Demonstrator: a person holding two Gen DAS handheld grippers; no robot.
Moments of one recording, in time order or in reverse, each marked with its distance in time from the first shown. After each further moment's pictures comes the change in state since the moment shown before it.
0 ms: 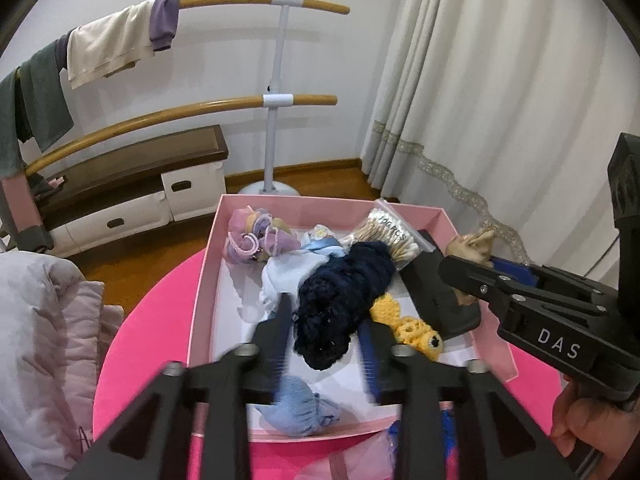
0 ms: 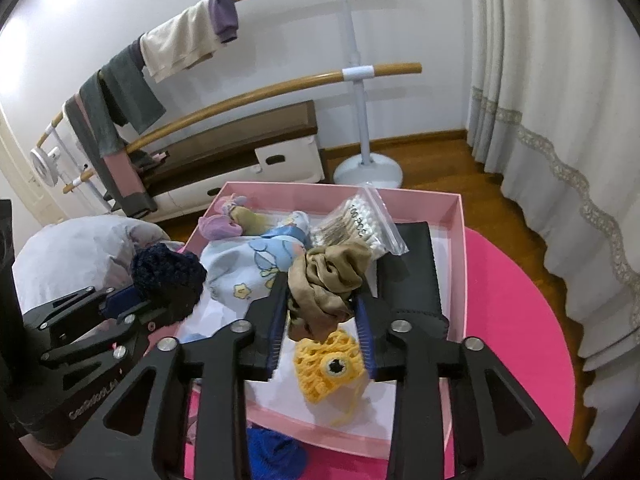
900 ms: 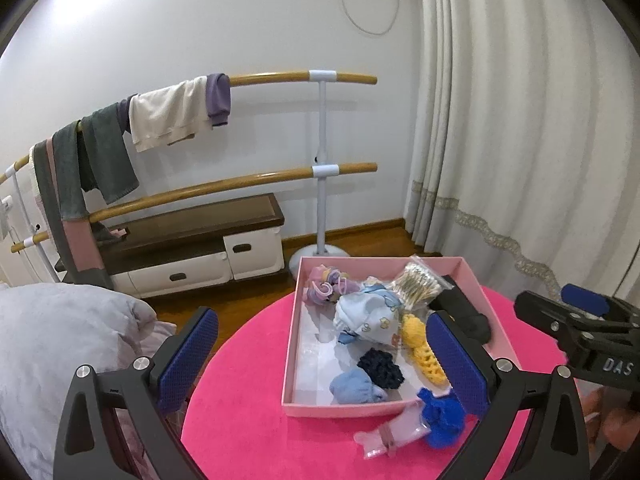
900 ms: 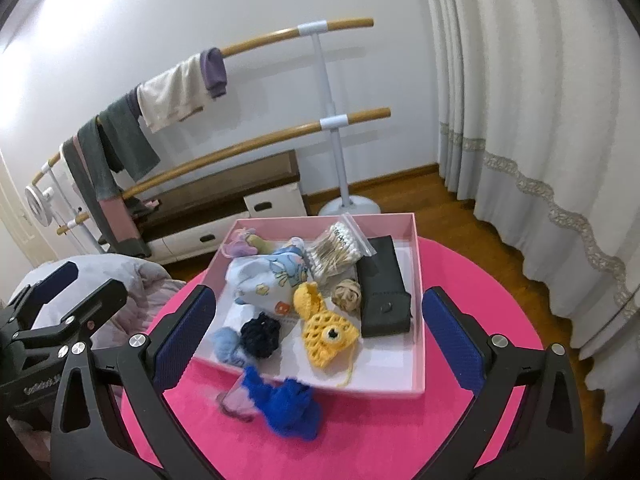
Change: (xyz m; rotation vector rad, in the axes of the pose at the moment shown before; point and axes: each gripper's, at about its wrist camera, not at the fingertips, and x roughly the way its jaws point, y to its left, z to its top) left arm -0.125 -0.017 -0.096 0.036 -0.264 0.177; right arm -0.103 0.021 -0.039 0.064 -0.196 -0.067
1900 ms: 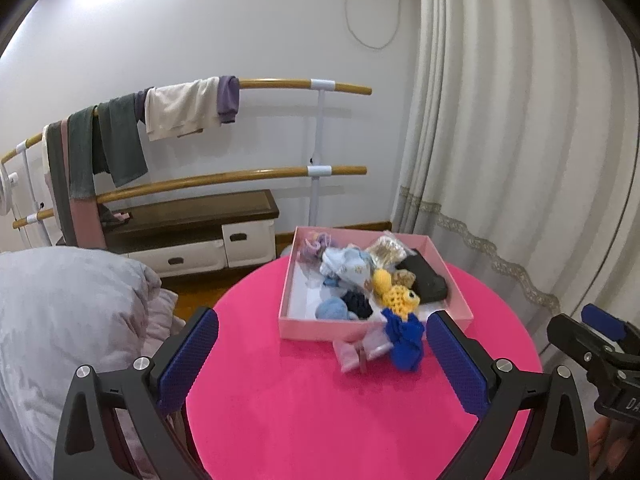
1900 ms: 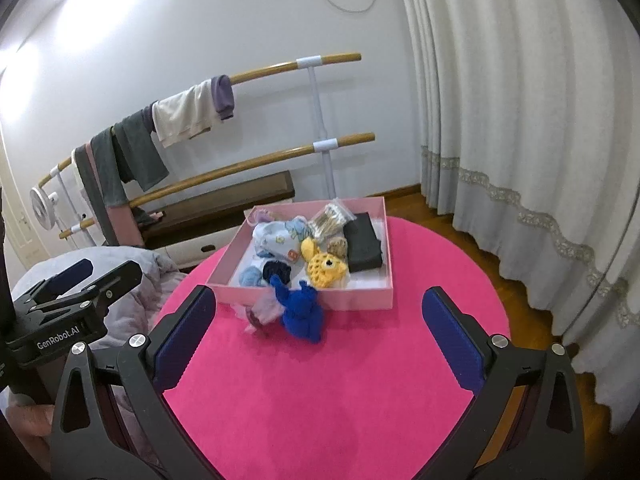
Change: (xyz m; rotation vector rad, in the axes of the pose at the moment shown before) left arm -0.174 0.008 -0.079 -0.064 -0.011 -0.030; right arm -0.134 0.018 -0.089 -0.012 -0.103 -0.044
